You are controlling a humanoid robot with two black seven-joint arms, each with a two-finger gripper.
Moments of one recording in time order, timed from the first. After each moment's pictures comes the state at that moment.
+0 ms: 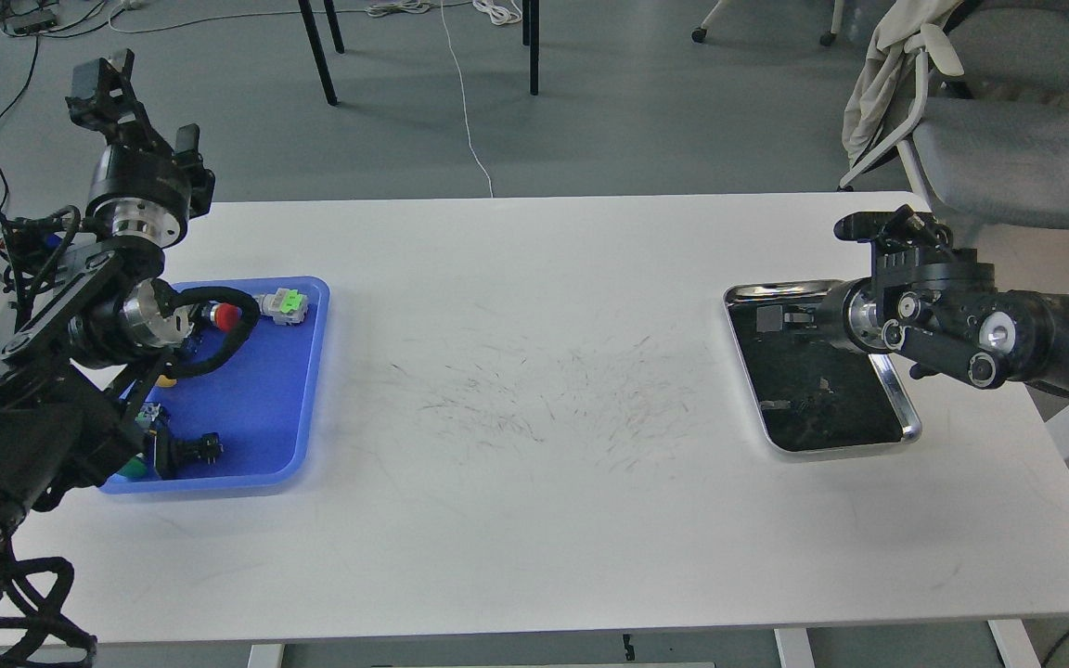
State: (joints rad) left arm -0.71 0.30 -1.03 -0.80 0.39 0.17 -0.40; right arm 1.21 -0.36 -0.43 0.70 -0.89 0.27 -0.12
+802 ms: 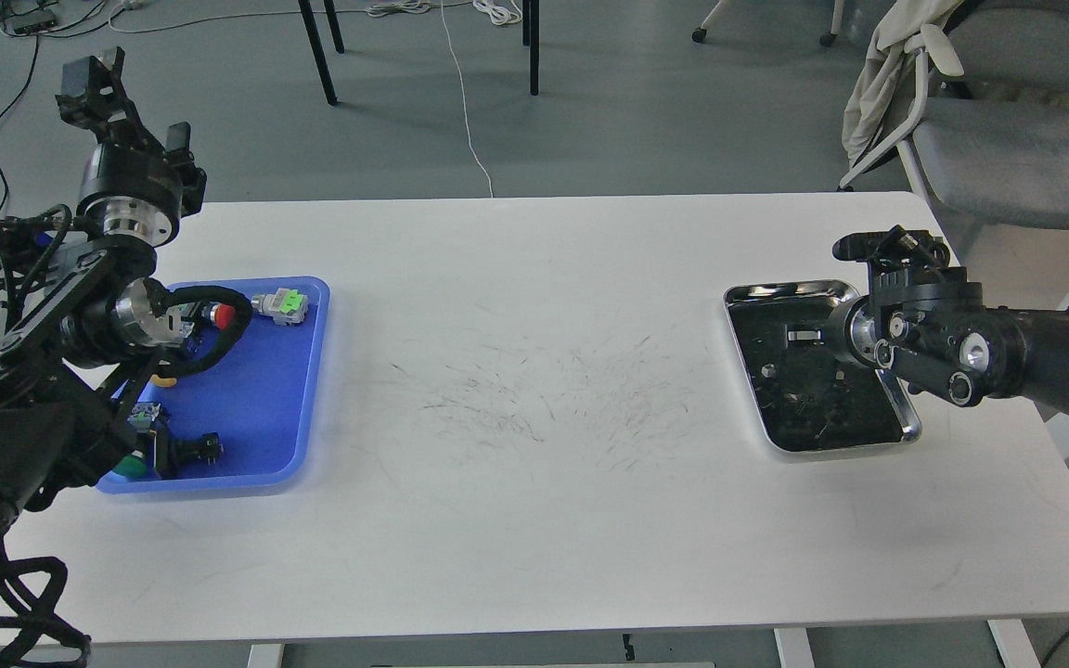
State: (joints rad) left arm -0.71 0.31 -1.02 -0.80 0.39 0.17 -0.40; right arm 1.16 -0.30 -0.49 0.59 -0.89 0.27 -0.12
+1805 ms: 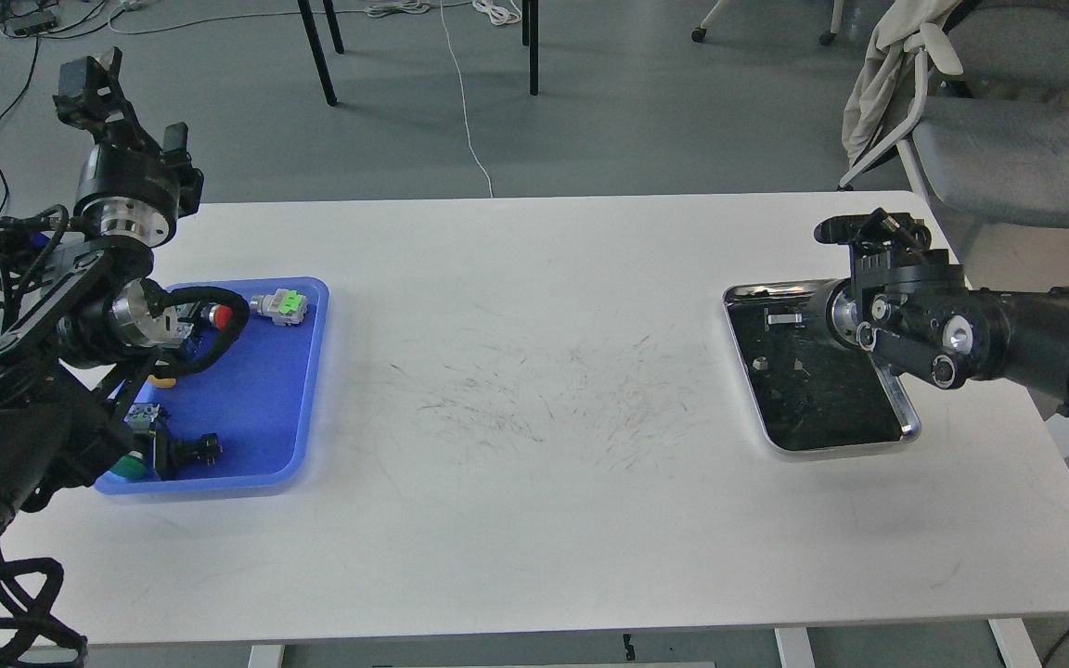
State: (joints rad) left arm -0.71 0.32 -1.02 -0.80 0.39 0.17 -0.40; right arm 1.27 -0.29 -0.47 0.64 -0.88 0.27 -0.11
